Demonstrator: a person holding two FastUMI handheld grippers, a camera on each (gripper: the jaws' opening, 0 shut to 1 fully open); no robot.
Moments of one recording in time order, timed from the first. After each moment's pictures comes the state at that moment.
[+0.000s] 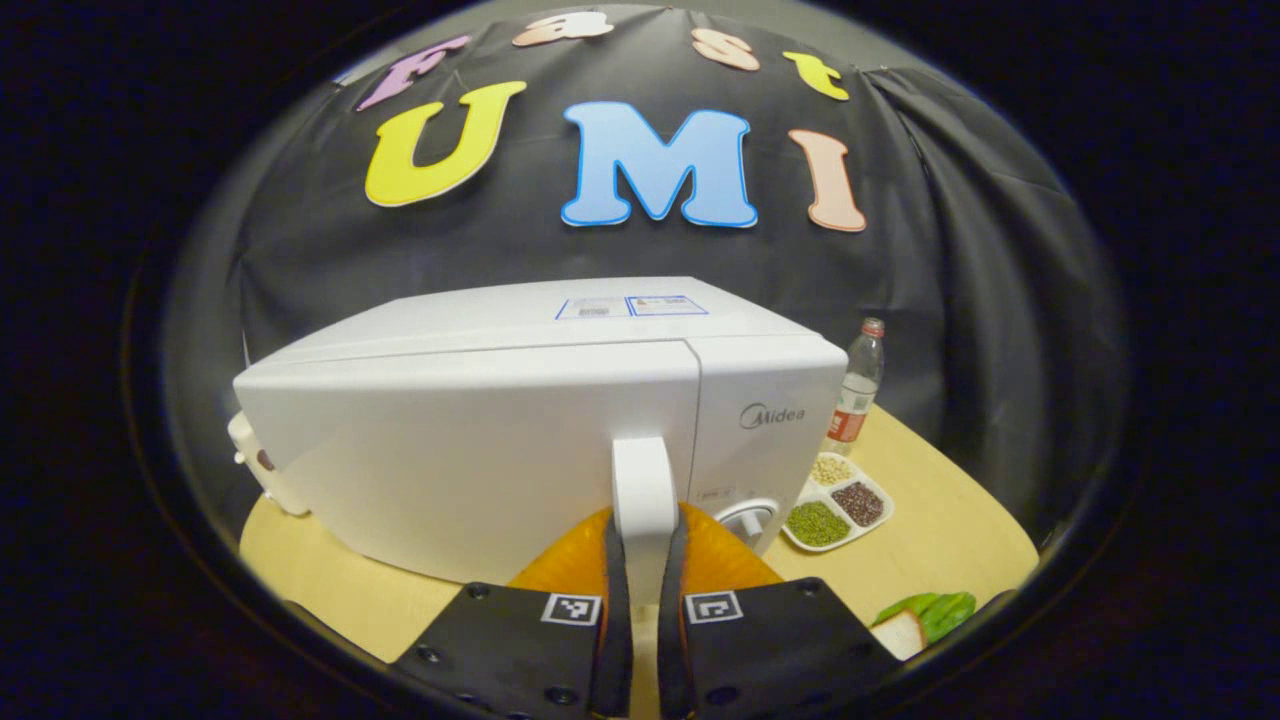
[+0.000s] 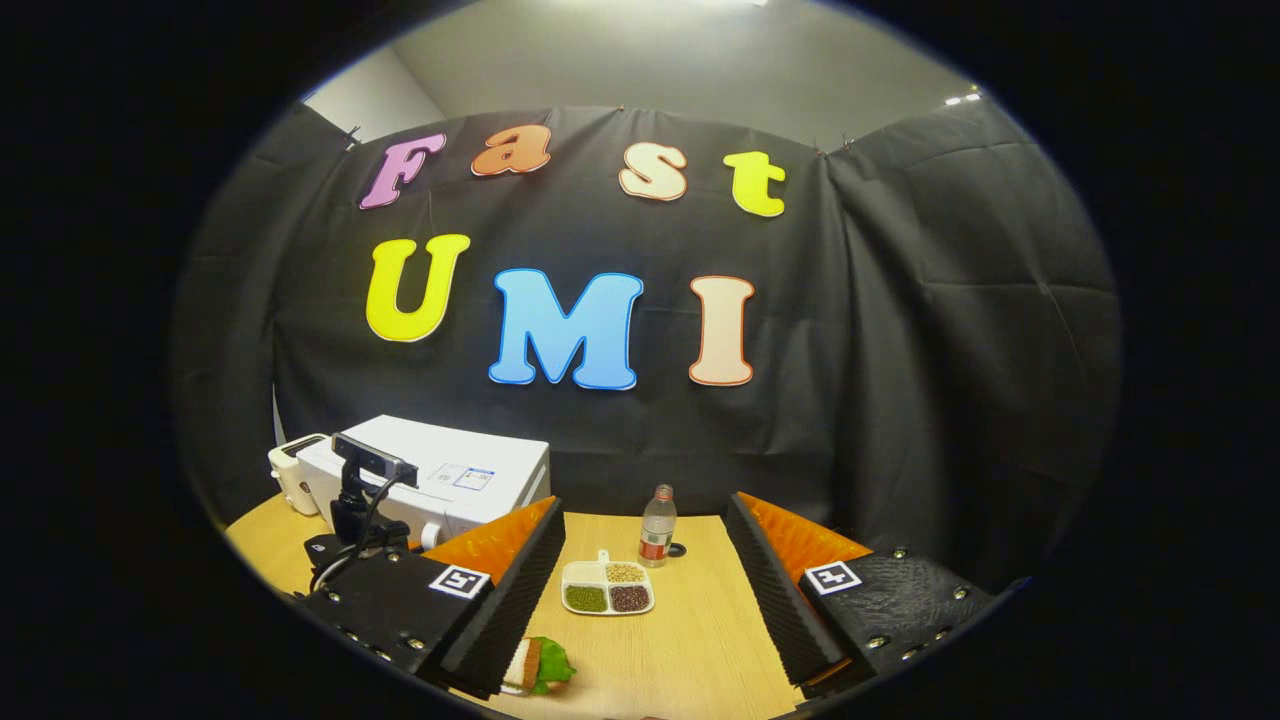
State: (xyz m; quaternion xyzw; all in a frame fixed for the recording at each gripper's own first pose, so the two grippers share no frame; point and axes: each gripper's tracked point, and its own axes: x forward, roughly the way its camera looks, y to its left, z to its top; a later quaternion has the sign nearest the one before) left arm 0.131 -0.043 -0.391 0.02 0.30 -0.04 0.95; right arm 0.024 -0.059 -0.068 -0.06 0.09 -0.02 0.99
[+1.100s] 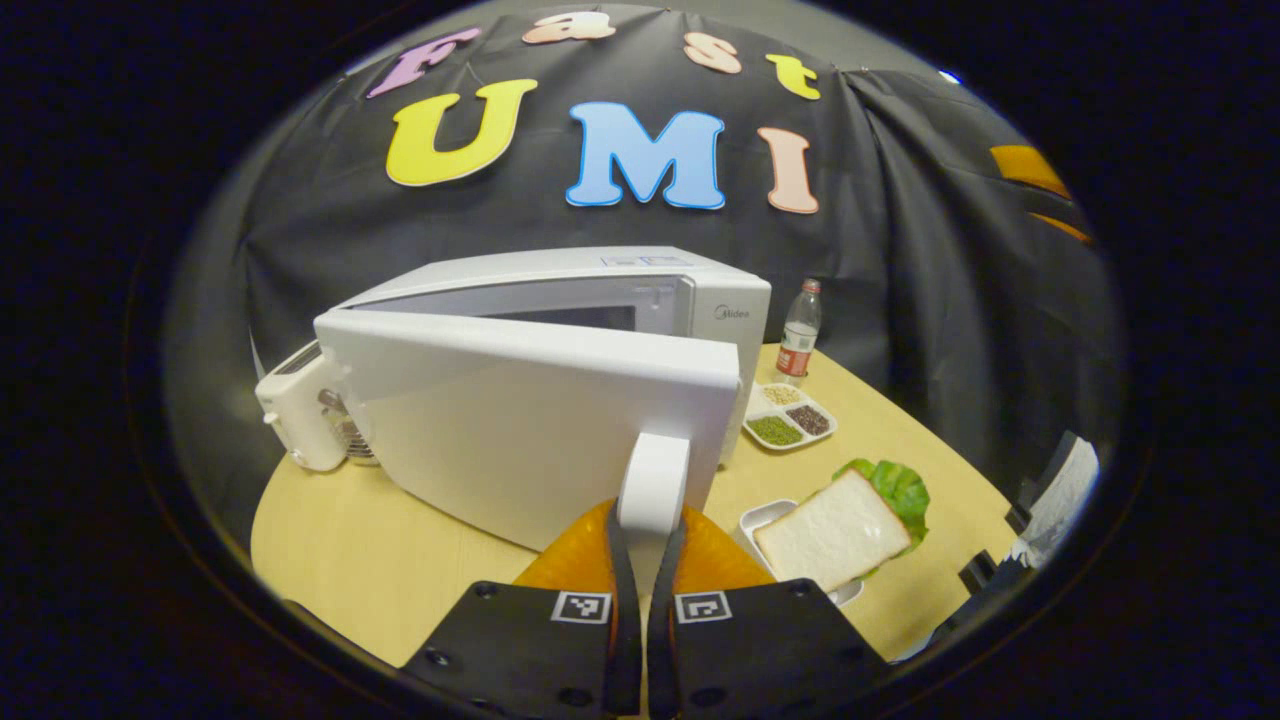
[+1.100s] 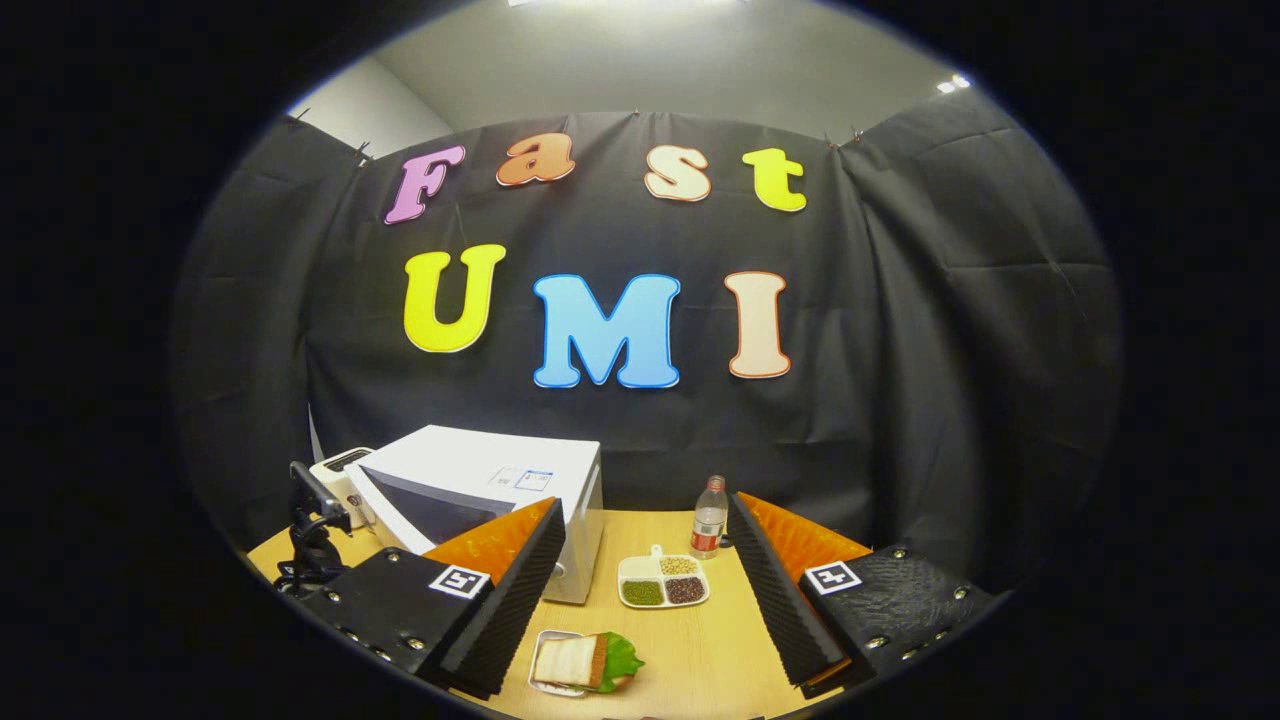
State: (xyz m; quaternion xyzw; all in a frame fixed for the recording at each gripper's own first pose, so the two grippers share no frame) left arm -0.030 0.008 -0.357 0.01 0.35 -0.10 0.93; right arm 0.001 0.003 -0.078 -0.02 0.10 0.02 0.99
